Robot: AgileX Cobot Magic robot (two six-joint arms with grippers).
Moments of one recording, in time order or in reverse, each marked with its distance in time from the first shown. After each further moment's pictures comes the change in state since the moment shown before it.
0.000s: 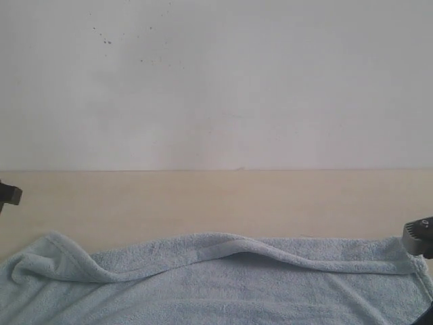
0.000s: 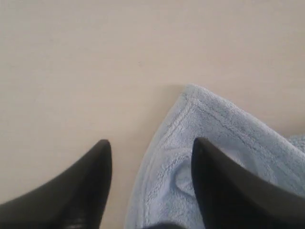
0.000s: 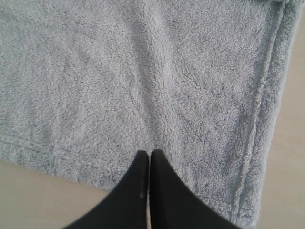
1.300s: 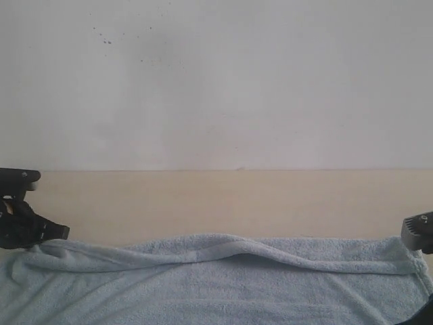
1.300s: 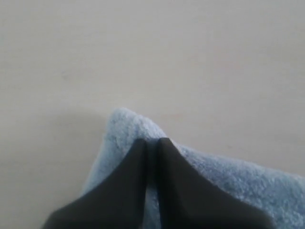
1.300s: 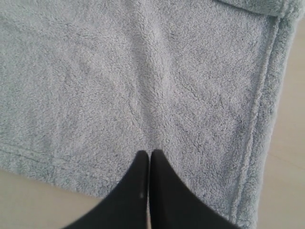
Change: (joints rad) left arm 0.014 0.483 -0.122 -0.100 -0.353 0.102; right arm 0.000 0.000 -0.004 0.002 -0.025 -0.010
